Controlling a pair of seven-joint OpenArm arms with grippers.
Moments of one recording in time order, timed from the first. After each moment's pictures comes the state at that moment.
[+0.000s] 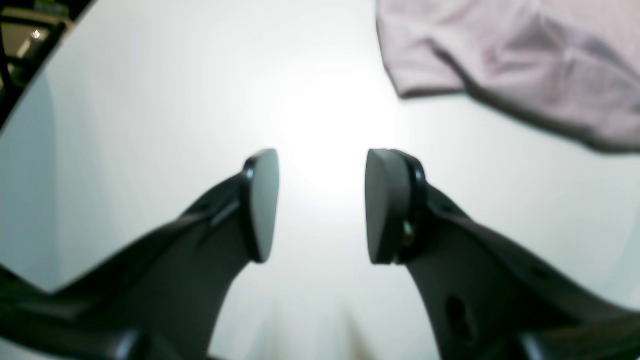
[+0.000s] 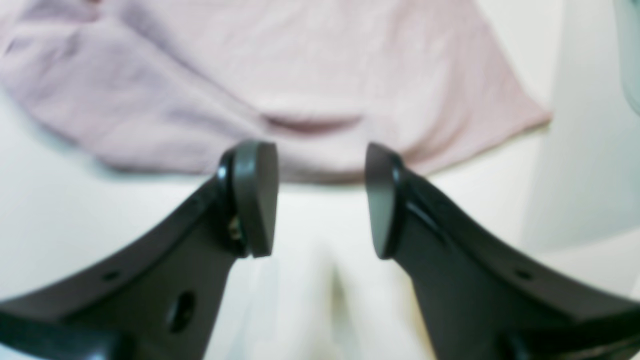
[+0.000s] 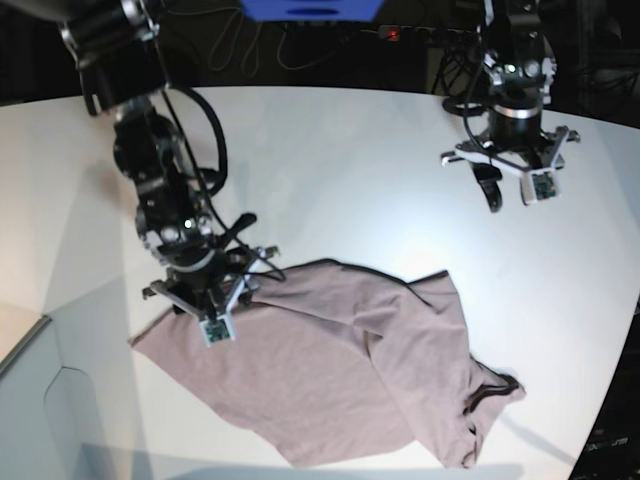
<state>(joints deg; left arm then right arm) 27.0 2.2 -12.5 104.5 -2.0 0.3 15.5 9.3 8.3 -16.2 78.2 0.5 0.2 -32.7</state>
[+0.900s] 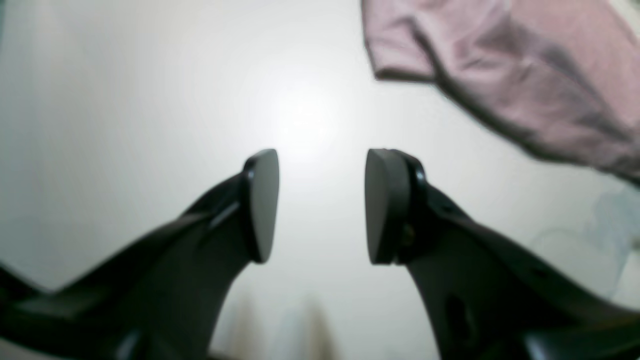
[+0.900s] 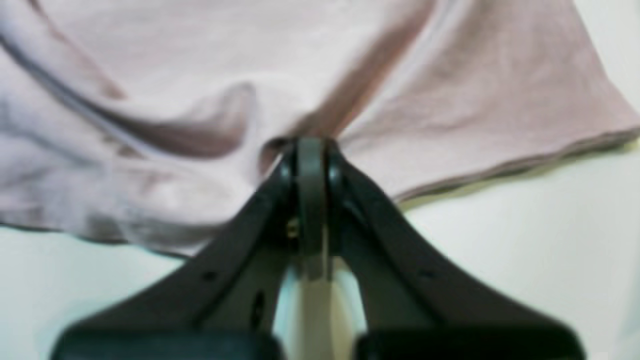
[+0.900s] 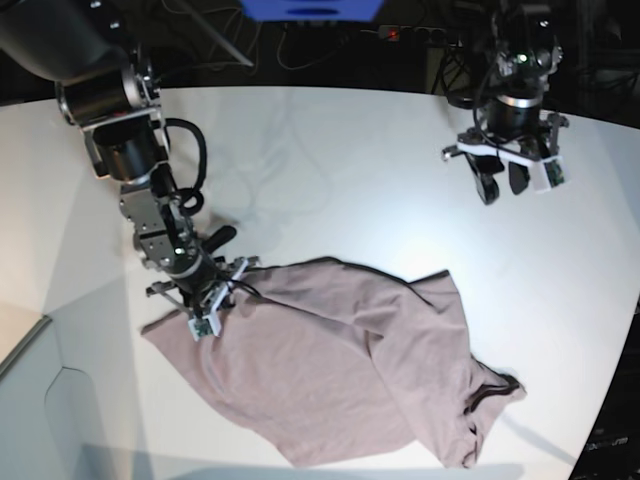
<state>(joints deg) 28.4 0.3 -12.3 104.7 -16.3 0.7 15.3 22.0 6.0 -11.4 35.6 0.9 11.0 -5.9</state>
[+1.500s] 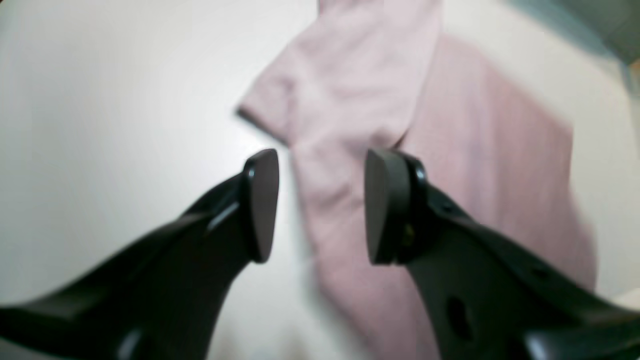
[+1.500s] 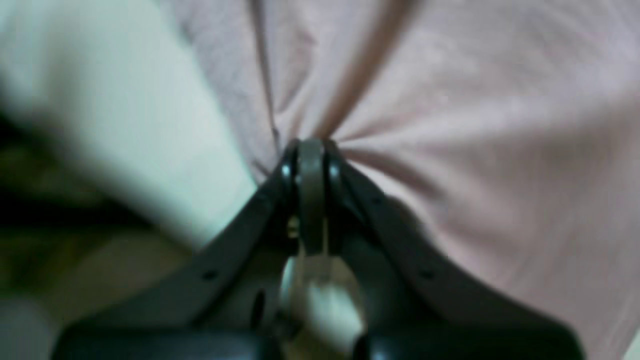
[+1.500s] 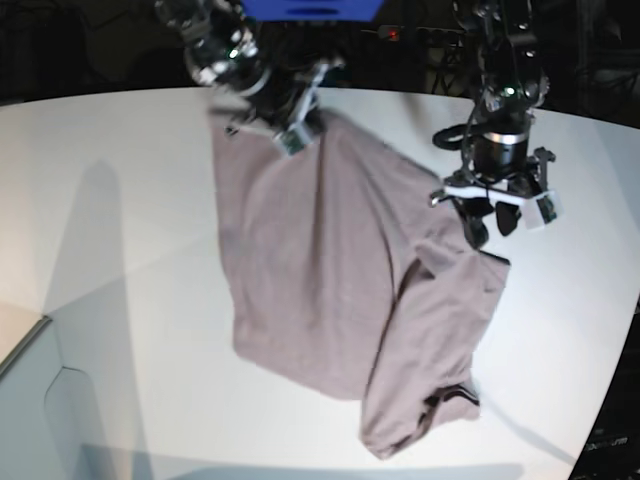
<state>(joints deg) 21.2 4.6 -10.3 104.2 -16.3 1.4 15.3 -20.7 4.6 -23.2 84.4 0.1 13.5 -21.0</state>
